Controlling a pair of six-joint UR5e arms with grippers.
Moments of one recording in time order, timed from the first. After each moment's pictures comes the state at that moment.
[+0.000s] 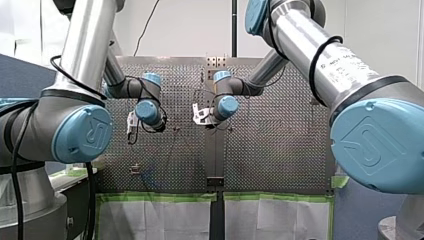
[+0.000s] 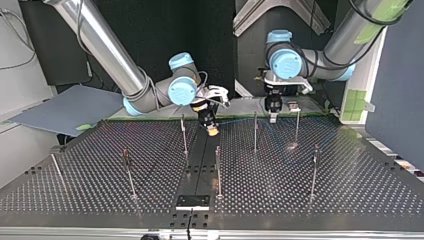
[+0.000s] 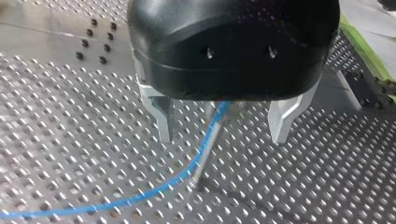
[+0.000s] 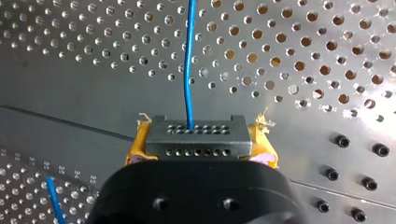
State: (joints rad) left arm -0.14 -1.85 -2.02 -2.62 -1.73 -1.57; right arm 2.31 -0.80 1.16 -0.09 1.59 1.49
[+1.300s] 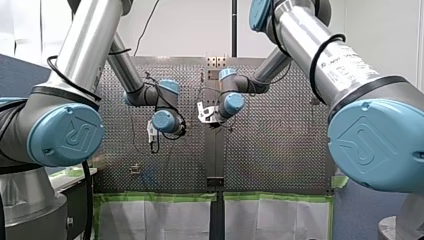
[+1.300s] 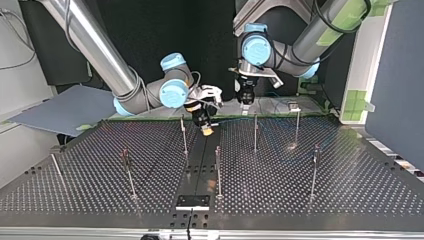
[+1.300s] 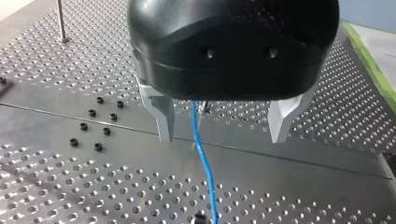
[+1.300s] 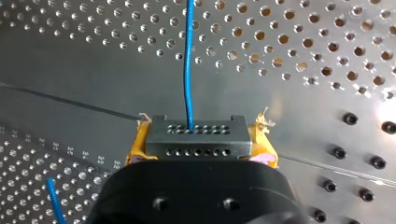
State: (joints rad) left arm -0.33 -1.93 -2.00 -2.48 -1.79 -1.70; right arm 2.28 -0.84 1.19 -0.05 1.55 1.48
